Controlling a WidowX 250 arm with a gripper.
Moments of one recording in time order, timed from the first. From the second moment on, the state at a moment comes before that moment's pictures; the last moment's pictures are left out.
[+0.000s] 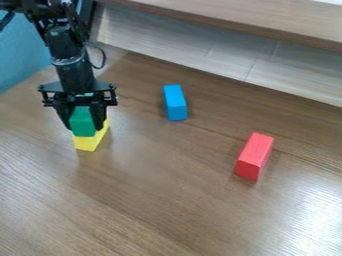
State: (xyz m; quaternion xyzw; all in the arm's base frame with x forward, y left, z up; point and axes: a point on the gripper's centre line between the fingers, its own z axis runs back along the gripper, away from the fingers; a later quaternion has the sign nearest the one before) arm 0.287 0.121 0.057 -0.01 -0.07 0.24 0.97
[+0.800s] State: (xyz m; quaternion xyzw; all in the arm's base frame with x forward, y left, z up) arm 0.290 0.113 0.090 -0.01 -0.09 0.25 0.96
